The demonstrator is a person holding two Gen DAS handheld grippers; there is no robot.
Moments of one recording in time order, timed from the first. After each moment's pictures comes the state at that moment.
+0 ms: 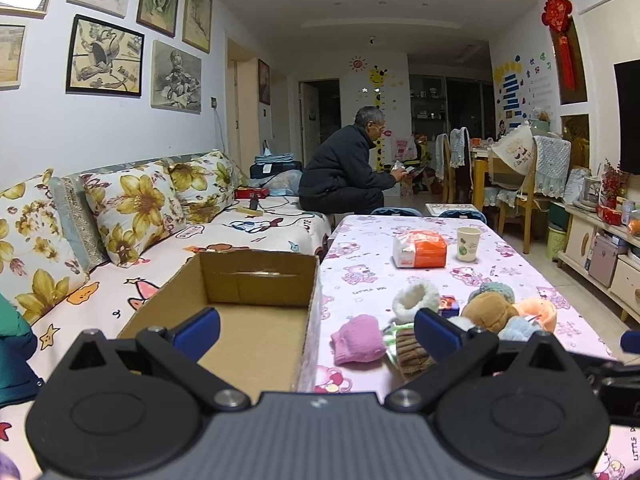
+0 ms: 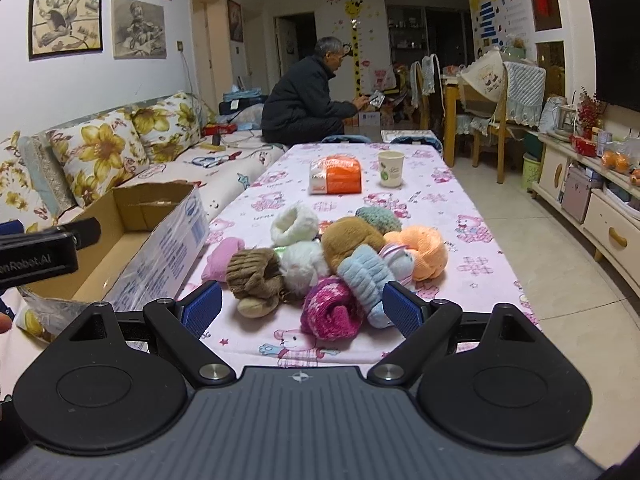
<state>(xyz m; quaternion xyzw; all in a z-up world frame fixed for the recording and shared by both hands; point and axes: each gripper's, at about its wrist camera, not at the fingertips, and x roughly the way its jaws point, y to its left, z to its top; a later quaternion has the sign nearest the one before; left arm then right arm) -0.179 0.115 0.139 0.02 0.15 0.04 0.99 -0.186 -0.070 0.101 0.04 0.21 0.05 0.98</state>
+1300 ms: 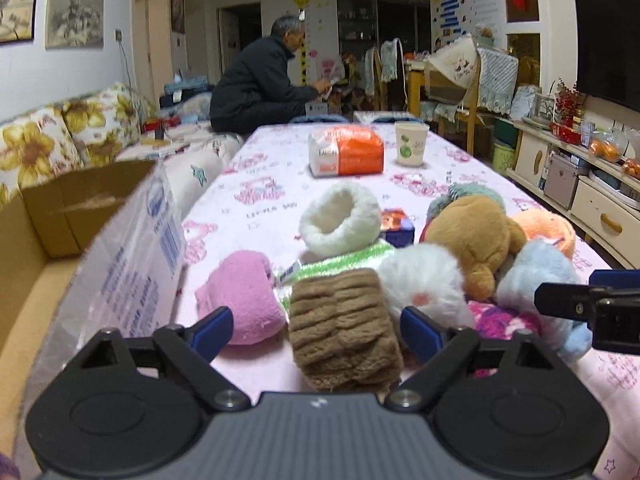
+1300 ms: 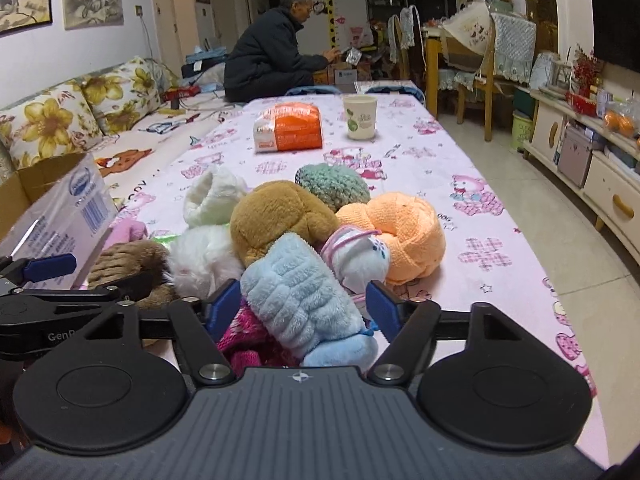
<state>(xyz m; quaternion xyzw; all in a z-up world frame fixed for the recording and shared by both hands) -0.020 0.055 0.041 0.05 0.27 -0.07 0.96 -0.069 -0.097 0.049 0.06 0.28 0.02 0.96</state>
